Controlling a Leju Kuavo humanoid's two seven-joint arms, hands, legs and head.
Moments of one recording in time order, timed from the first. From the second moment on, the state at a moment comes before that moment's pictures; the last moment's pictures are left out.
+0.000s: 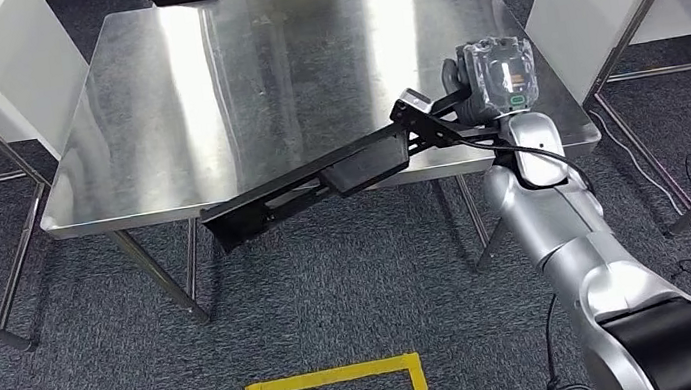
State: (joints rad) left arm -0.12 -0.16 0.89 -0.21 -0.78 0.32 -0.39; right arm -0.97 0.01 0.35 -0.65 1.23 -0.52 -0.12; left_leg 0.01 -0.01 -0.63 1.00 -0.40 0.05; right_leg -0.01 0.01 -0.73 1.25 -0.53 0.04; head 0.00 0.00
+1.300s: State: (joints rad) left arm -0.11 -0.15 0.90 -0.21 -0.78 0.32 -0.39; right arm -1.21 -0.04 0.32 -0.44 1.26 -0.43 -0.09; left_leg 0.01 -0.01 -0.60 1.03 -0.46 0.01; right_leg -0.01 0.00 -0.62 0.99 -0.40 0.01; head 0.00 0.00
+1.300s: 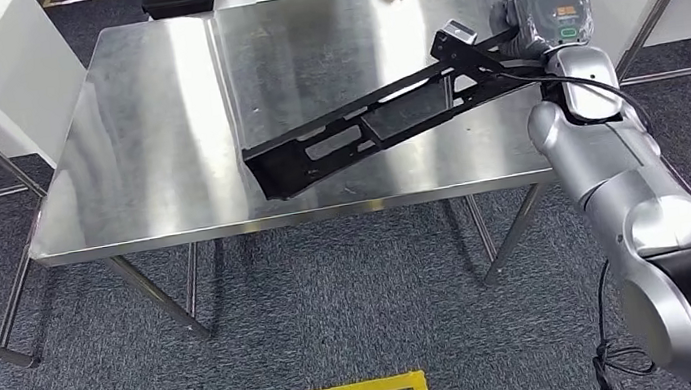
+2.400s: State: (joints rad) left arm -0.10 -0.15 0.92 -0.21 -0.77 0.32 -0.40; right arm -1.20 0.05 0.34 -0.40 1.30 -0.39 -0.12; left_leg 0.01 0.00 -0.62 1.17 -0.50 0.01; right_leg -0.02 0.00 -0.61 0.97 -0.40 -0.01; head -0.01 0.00
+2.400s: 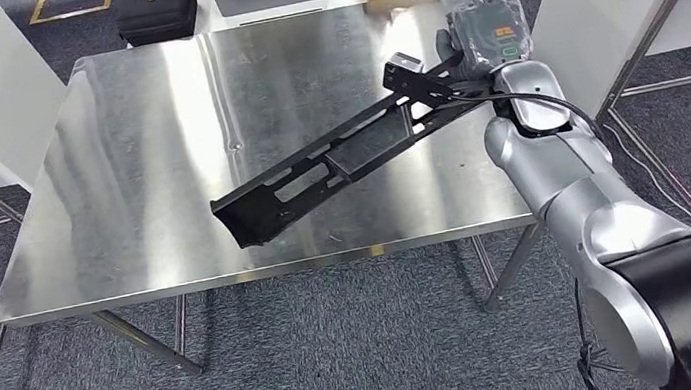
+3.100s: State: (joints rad) left arm -0.10 -0.15 0.92 -0.21 -0.78 0.32 -0.40; right arm -1.18 0.05 0.35 -0.38 1.31 -0.39 -0.10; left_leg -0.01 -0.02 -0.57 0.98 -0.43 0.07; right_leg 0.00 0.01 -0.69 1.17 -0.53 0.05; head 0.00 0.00
